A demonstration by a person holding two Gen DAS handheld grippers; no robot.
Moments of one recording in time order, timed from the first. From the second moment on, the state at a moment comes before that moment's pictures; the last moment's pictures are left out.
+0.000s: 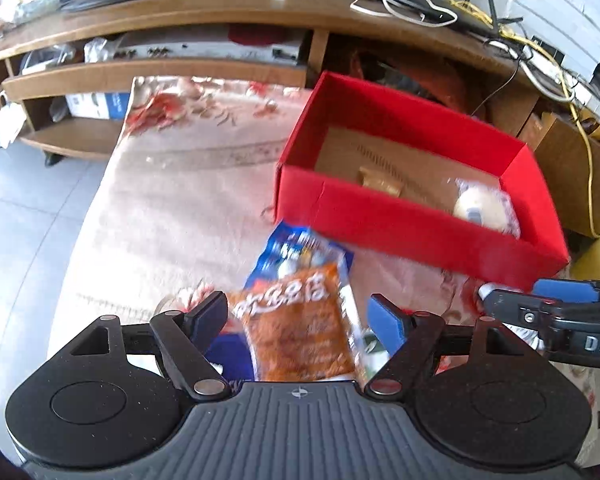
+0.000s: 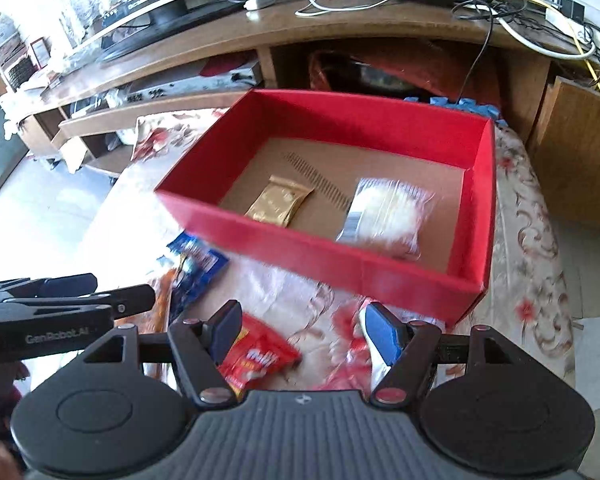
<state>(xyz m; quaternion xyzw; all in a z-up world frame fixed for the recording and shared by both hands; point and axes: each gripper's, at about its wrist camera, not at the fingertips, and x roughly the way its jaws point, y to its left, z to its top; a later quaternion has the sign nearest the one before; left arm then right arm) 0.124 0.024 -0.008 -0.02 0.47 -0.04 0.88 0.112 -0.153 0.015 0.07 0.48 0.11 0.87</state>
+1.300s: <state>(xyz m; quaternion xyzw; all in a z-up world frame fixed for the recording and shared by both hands) 0.105 0.029 -0.026 -0.06 0.50 -0.04 0.86 0.077 -0.174 -0.016 0.10 0.53 0.08 0.84</state>
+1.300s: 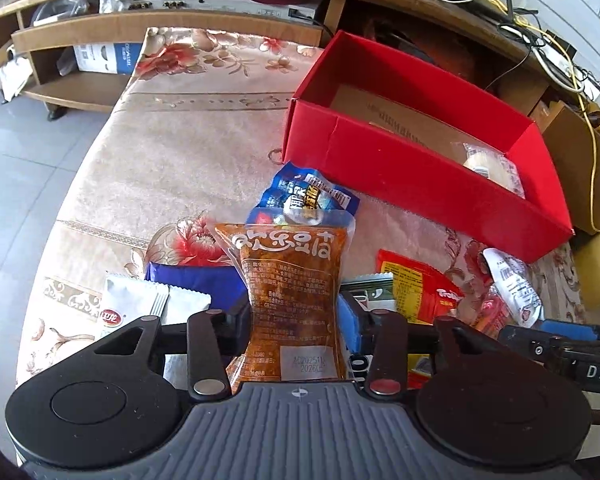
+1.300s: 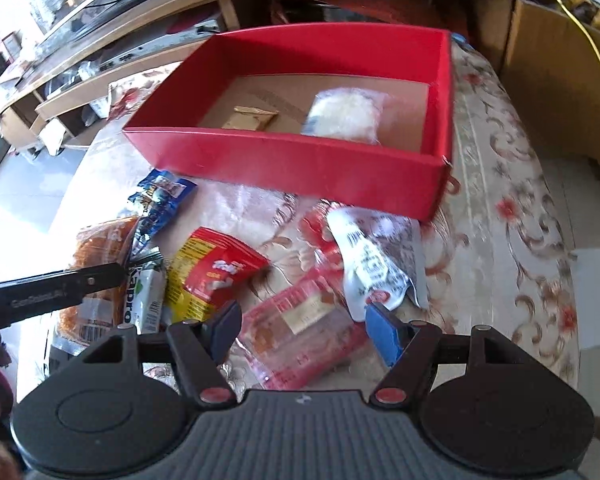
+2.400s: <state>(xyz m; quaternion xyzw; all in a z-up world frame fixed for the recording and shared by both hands) 0.089 0.039 -0.036 -0.06 0.51 -0.05 0.85 0.063 -0.155 -0.044 0.05 0.54 0.06 0.84</state>
